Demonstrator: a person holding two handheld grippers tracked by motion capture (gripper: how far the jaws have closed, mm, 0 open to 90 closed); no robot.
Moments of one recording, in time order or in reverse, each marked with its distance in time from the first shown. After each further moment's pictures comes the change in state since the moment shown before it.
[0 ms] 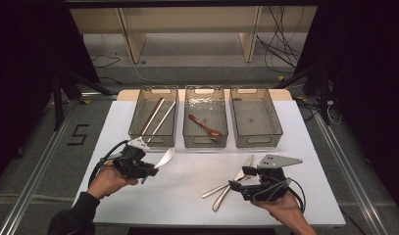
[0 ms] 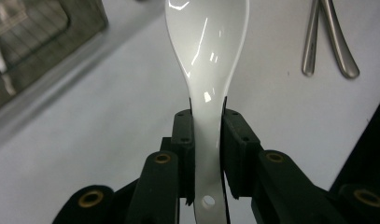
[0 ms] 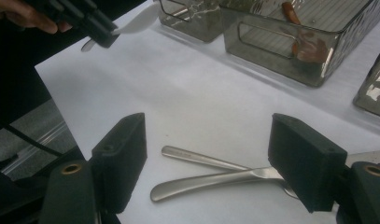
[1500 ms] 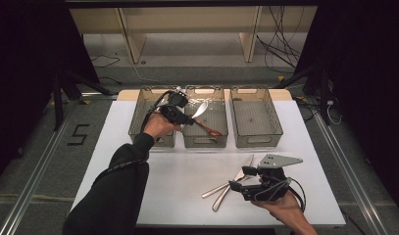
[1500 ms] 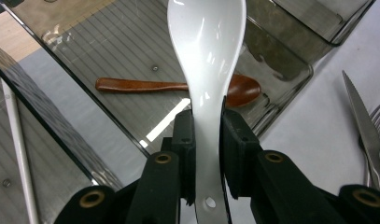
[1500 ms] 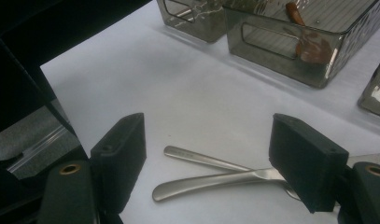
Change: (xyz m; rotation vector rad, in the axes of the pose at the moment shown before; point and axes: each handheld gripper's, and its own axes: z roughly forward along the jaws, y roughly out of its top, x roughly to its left) left arm 0.037 0.161 0.066 -0.055 0.063 -0.051; right arm -0.002 0.000 0.000 -0.001 0.020 -0.001
